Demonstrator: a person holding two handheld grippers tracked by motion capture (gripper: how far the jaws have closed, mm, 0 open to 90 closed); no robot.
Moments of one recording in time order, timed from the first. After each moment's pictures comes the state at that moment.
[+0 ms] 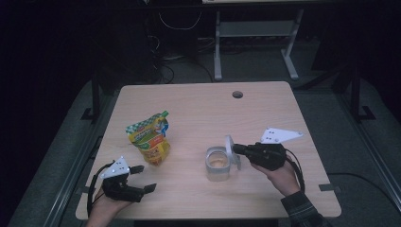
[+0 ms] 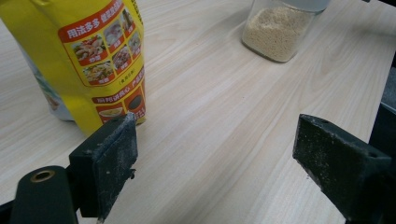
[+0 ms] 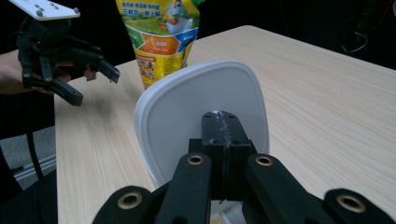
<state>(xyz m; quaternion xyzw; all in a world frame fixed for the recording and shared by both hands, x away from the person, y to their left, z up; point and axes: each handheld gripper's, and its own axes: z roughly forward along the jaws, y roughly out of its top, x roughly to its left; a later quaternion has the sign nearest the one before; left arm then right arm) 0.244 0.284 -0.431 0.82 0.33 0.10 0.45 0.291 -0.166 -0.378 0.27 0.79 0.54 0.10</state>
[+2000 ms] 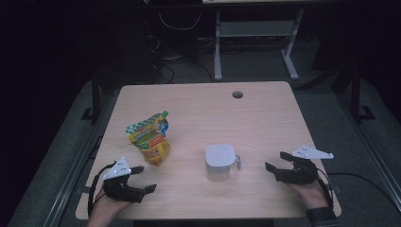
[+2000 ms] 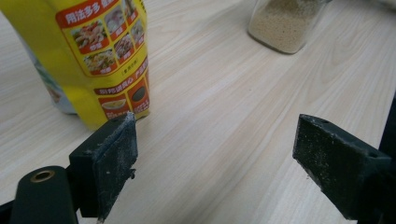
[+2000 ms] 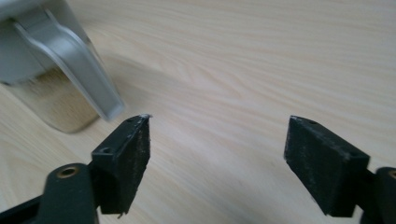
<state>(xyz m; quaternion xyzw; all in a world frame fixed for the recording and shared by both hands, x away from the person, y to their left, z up) 0.245 0.284 -0.438 0.83 0.33 0.11 0.44 0.266 -0.260 -0.448 0.45 0.75 0.45 0.17</state>
